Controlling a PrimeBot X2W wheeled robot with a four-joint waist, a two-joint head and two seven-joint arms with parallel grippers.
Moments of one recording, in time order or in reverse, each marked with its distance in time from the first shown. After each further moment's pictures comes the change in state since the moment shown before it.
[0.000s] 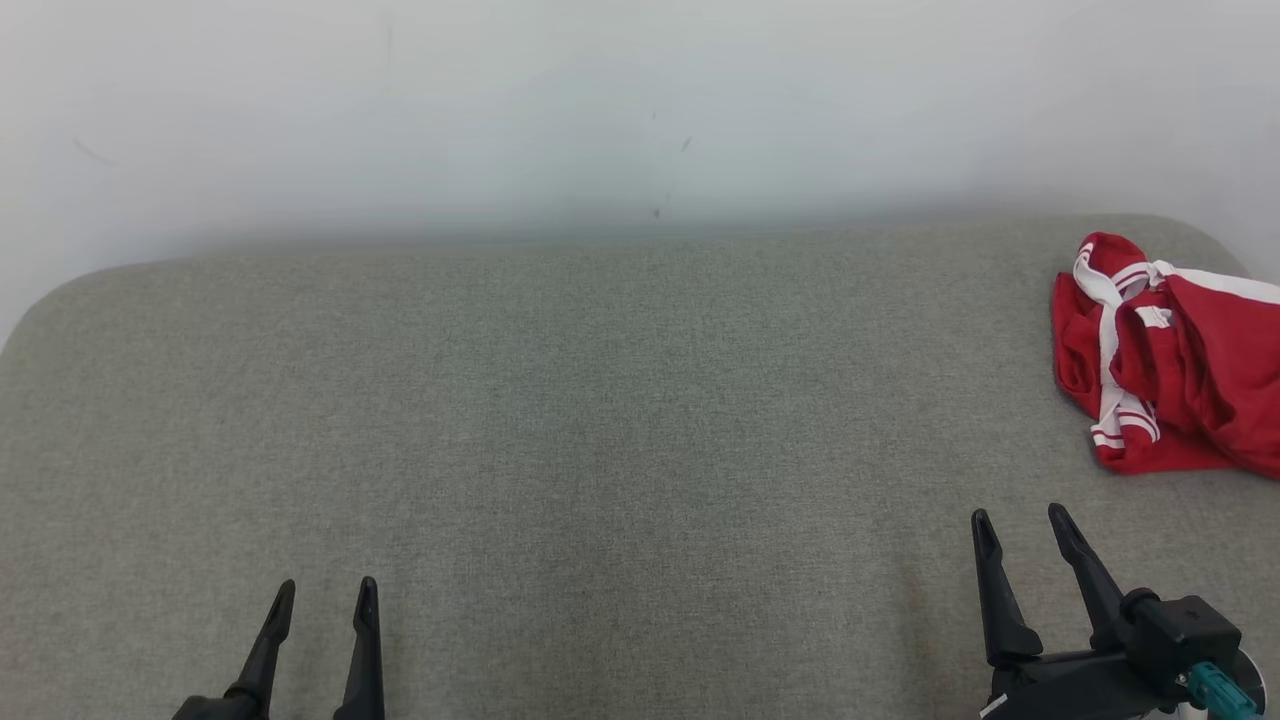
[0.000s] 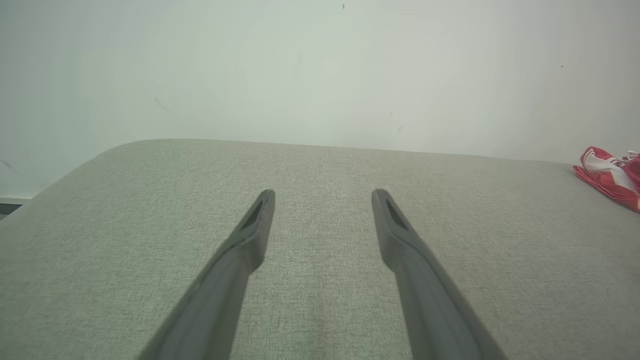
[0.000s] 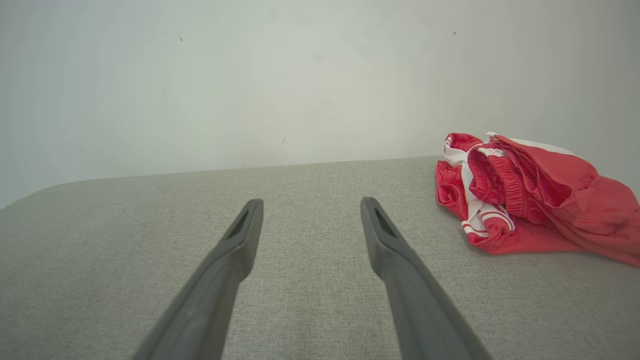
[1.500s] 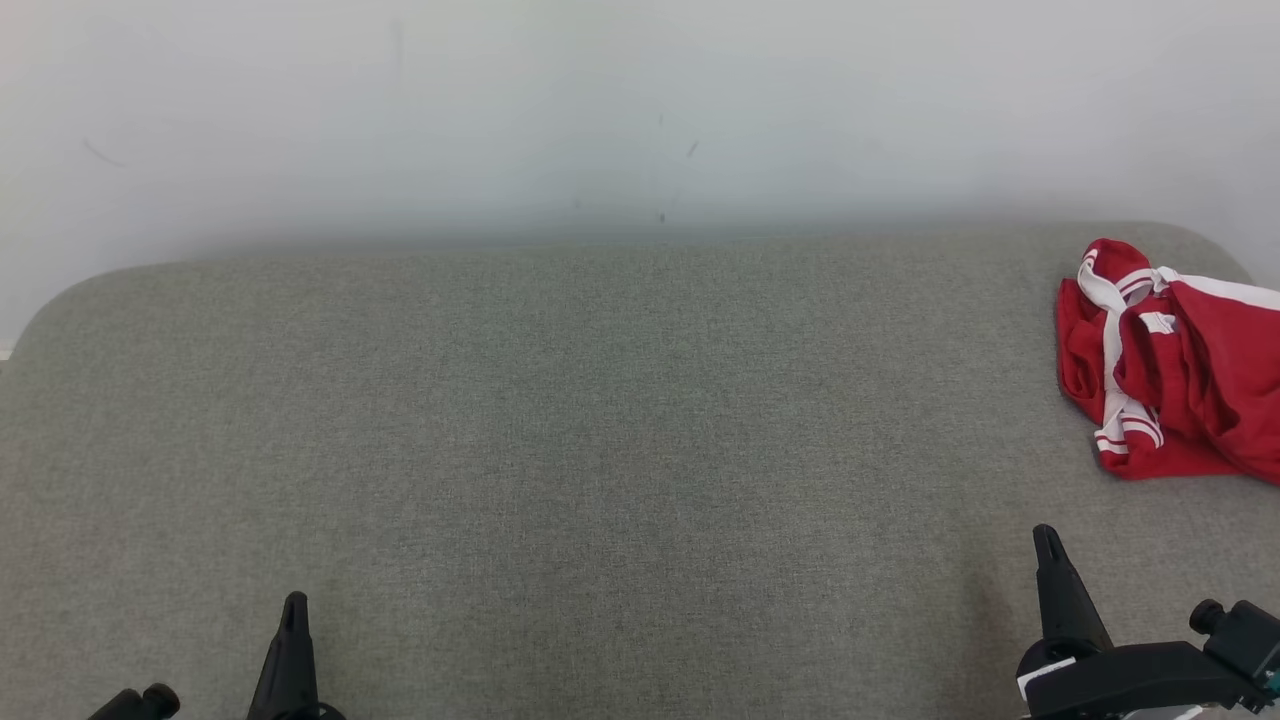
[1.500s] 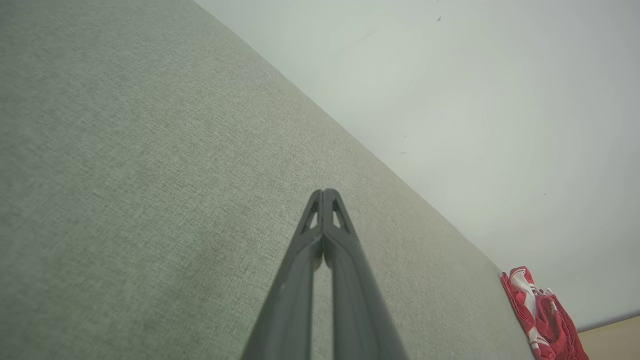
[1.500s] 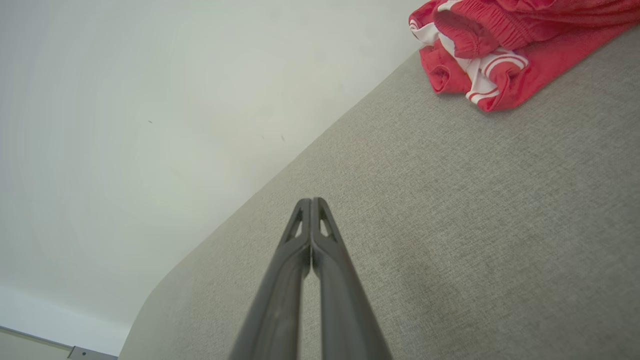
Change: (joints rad) left arm -0.034 -0.018 0.045 0.061 -0.602 -0.001 0.159; right arm -0.021 0.030 -0.051 0.069 0.607 0.000 0.125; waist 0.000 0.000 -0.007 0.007
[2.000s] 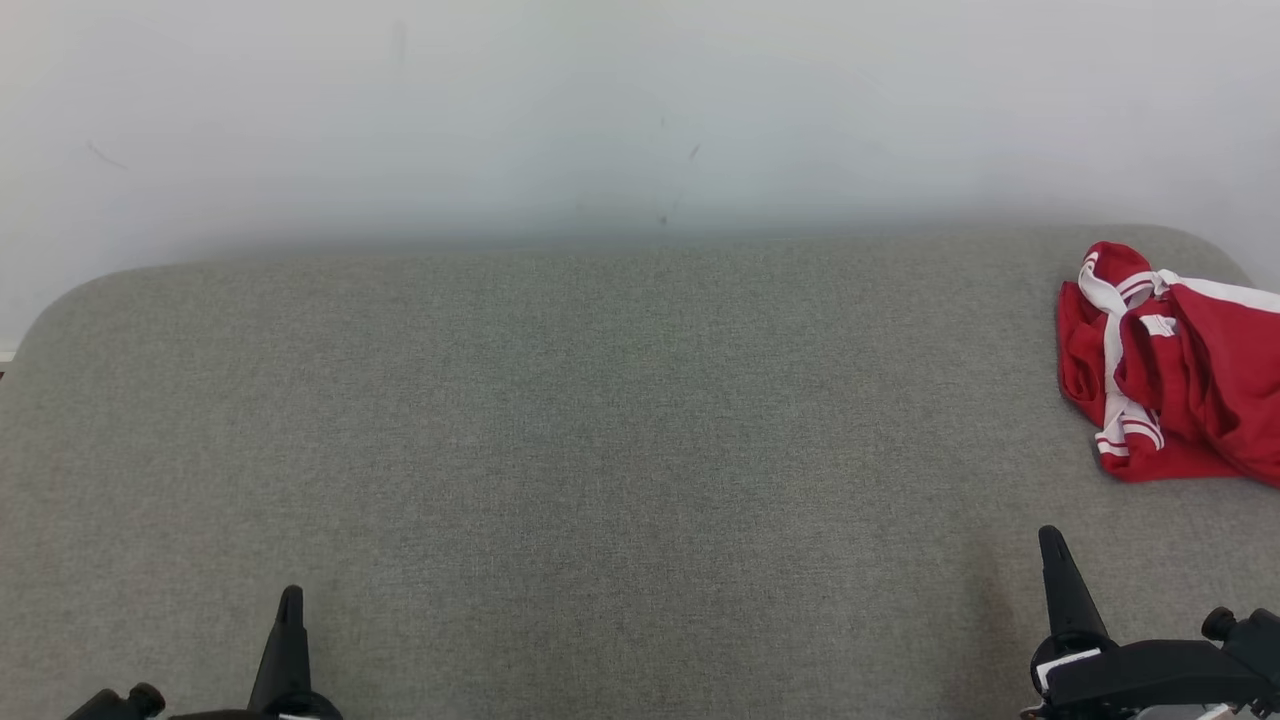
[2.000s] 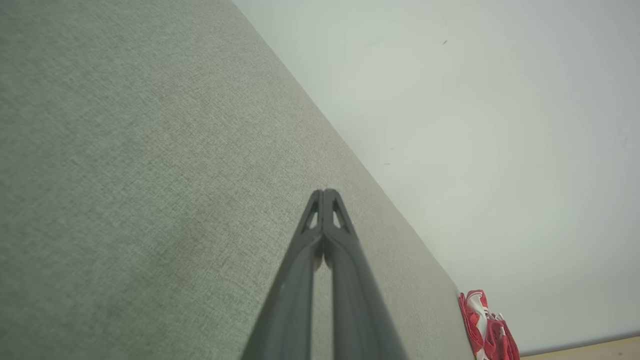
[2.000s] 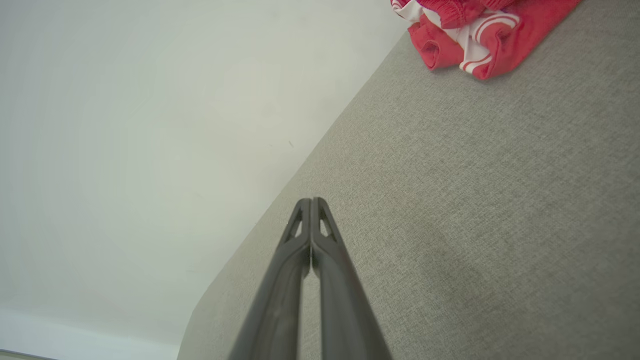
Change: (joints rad) left arm -0.022 -0.005 0.017 0.003 -0.191 0.000 0.053; right arm -0.011 0.007 -0.021 0.008 0.196 0.000 0.037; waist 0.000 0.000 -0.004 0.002
